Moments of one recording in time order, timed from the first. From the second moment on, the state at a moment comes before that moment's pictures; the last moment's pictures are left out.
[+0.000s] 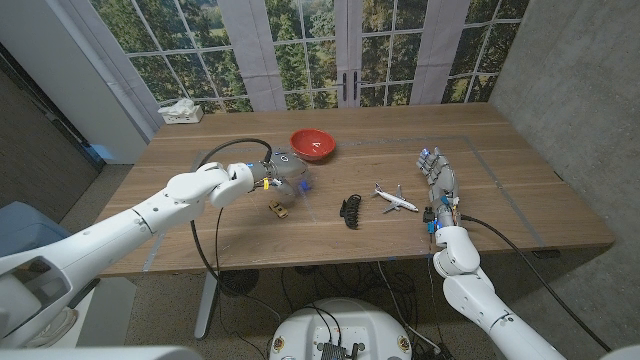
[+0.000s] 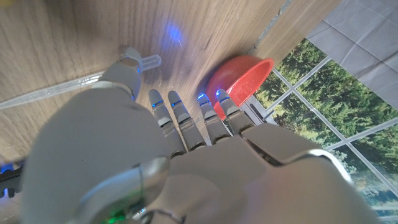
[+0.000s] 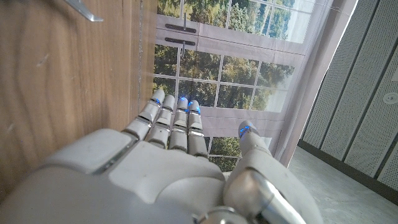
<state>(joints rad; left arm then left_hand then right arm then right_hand) 0.65 0.91 0.73 -1.73 0.98 -0.18 -0.08 1.01 -0.04 0.39 -0.16 0.17 0.65 -0.20 0.23 0.19 0.56 -0.22 0.18 0.19 0.32 -0.04 0.18 0.17 0.20 0.07 0.28 0.17 -1.14 -0.36 -0.32 -1.42 0.53 0.62 -0.23 0.29 0.15 0.45 -0.11 0.19 0.43 0.11 0.20 0.19 0.38 0.10 0.25 0.29 0.23 0.04 0.31 0.46 0.19 0.07 0.48 0.18</state>
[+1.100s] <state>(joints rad) 0.65 0.92 0.72 -1.79 1.02 -0.19 -0.19 1.05 -0.03 0.33 -0.16 0.17 0.73 -0.21 0.23 0.19 0.69 -0.23 0.22 0.19 0.36 -0.04 0.19 0.17 0.25 0.04 0.22 0.17 -1.16 -0.35 -0.31 -1.43 0.53 0.66 -0.23 0.29 0.15 0.46 -0.11 0.19 0.43 0.11 0.20 0.19 0.38 0.10 0.25 0.29 0.23 0.04 0.31 0.46 0.19 0.08 0.47 0.18</state>
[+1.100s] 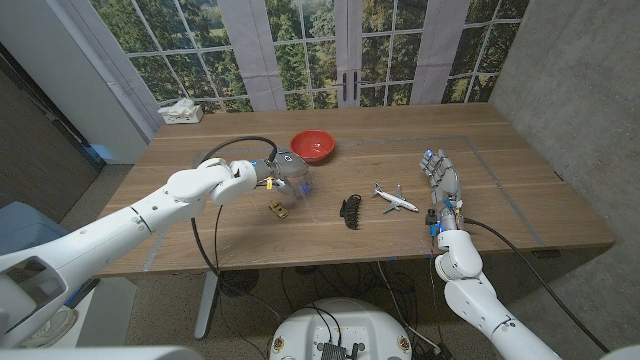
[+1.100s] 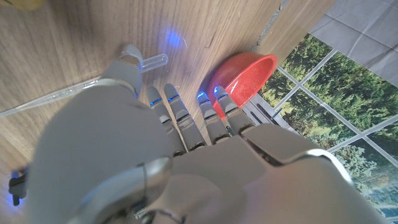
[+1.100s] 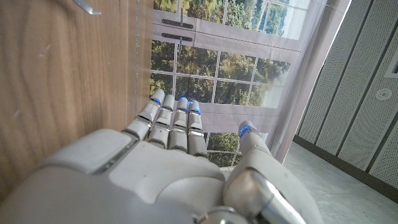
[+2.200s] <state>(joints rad) 0.61 0.89 0.77 -1.70 1.03 -0.22 -0.16 1.10 0.05 0.32 -0.17 0.18 0.90 -0.15 0.26 0.20 0.90 -0.22 0.26 0.22 0.44 -0.04 0.20 0.18 0.30 0.03 0.21 0.18 -1.15 -0.35 -0.31 -1.43 0.46 0.64 -0.29 0.29 0.15 0.45 -0.12 0.19 0.43 0.11 0.20 0.19 0.38 0.10 0.25 0.30 0.23 0.04 0.31 0.46 0.19 0.08 0.46 0.18</state>
